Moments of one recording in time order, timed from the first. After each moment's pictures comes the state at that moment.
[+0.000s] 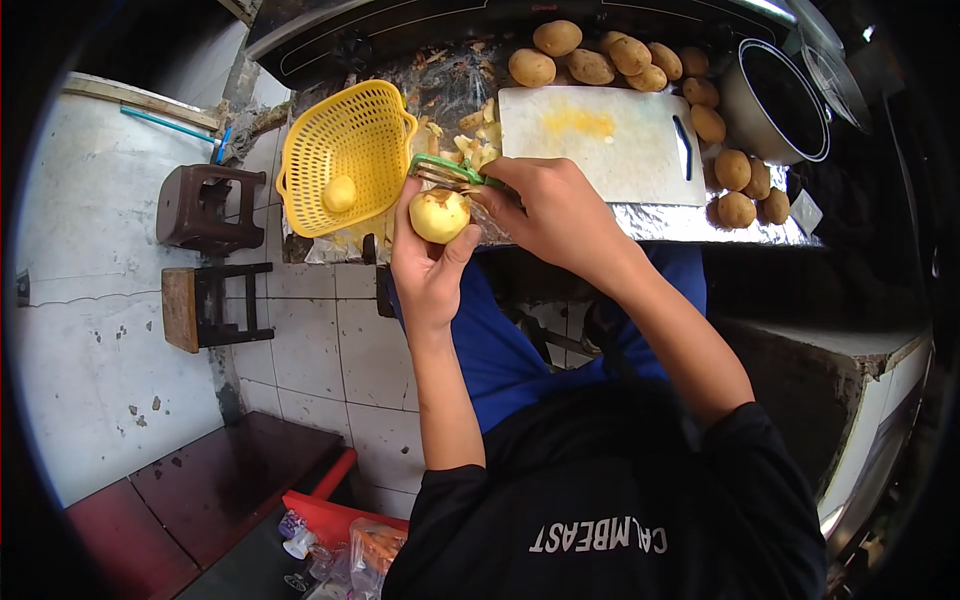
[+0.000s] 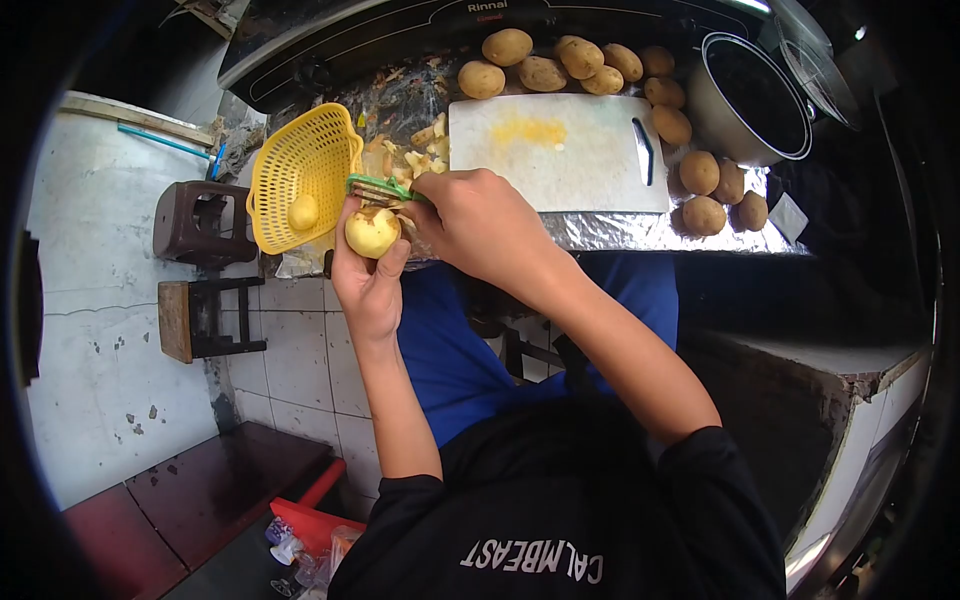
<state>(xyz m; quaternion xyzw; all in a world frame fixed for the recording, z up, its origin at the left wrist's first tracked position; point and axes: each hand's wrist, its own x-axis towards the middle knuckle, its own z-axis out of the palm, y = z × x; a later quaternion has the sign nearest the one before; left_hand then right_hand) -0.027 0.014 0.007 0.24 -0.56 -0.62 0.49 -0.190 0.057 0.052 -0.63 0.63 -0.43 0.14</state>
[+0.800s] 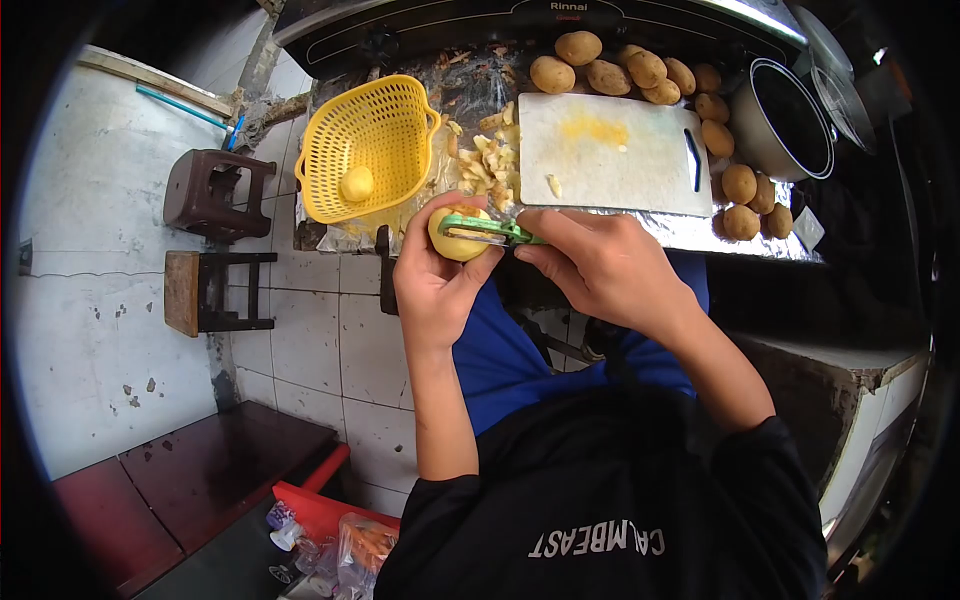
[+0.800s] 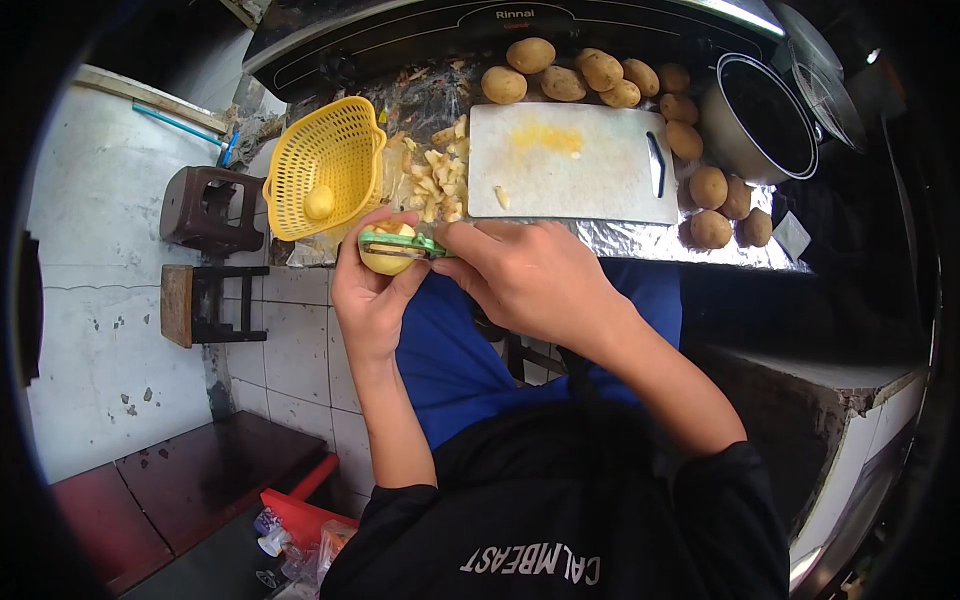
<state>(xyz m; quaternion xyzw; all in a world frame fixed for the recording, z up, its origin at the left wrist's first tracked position) -0.015 0.033 0.041 0.25 -0.56 -0.64 0.46 -0.193 0.109 0.082 -0.72 0.57 -0.38 0.10</state>
